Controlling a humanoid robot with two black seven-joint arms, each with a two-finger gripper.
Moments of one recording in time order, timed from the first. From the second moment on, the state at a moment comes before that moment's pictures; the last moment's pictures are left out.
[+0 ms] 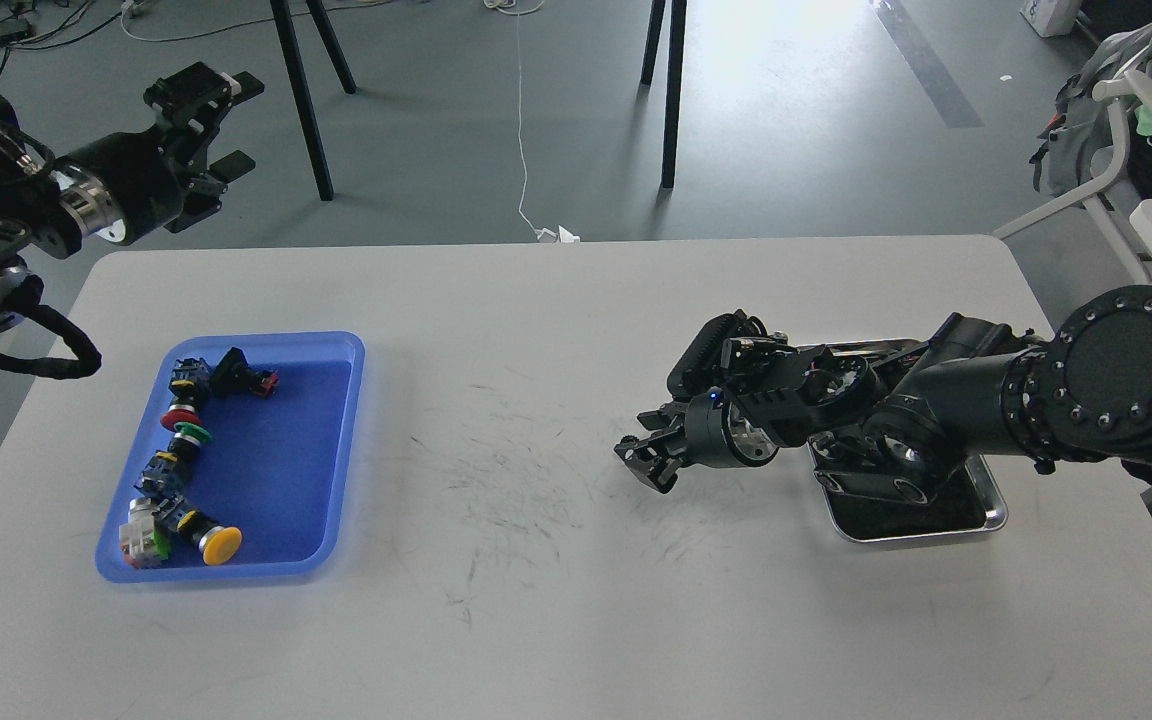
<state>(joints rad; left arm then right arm) -1.15 0.57 0.11 -0.54 0.21 -0.41 -0.49 1.37 0.00 -0.96 0.89 -1.04 -0.18 0.29</state>
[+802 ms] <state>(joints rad) -1.14 0.56 0.11 -0.54 0.22 -0.40 -0.49 1.56 -0.01 -0.97 1.05 -1.05 -0.16 0.39</state>
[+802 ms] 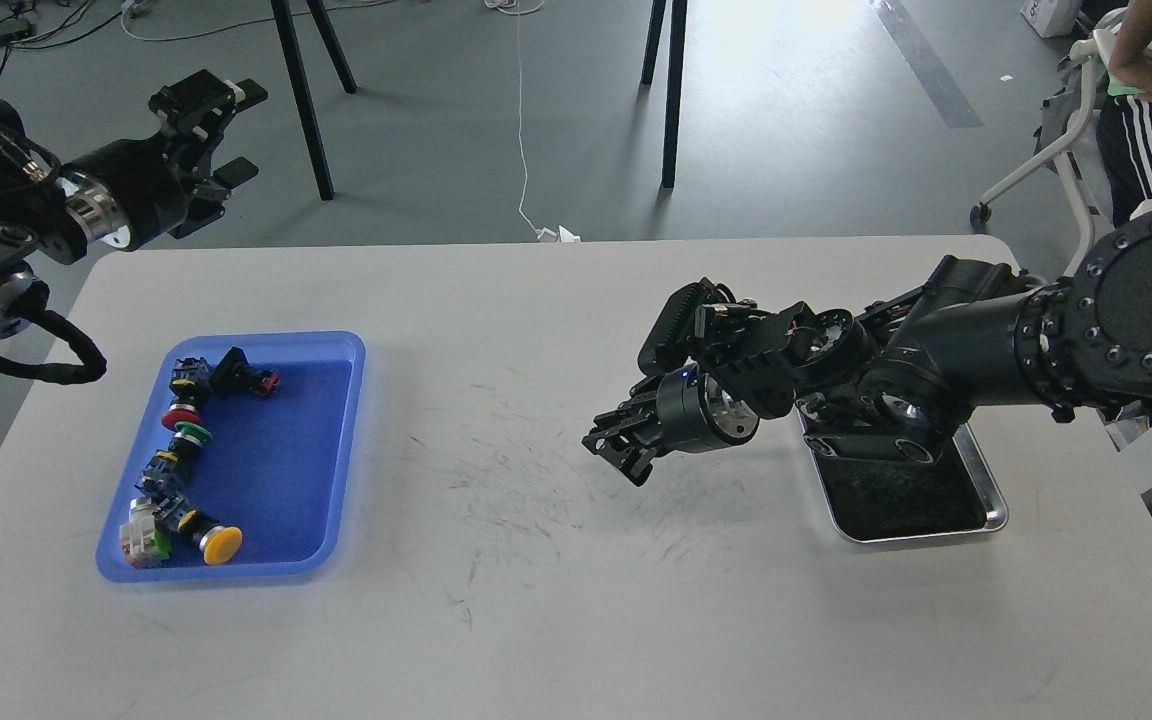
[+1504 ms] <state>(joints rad) -1.09 0.52 0.03 -0.55 0.21 -0.44 -0.49 1.64 -0.51 -1.05 1.25 -1.37 -0.14 0.43</state>
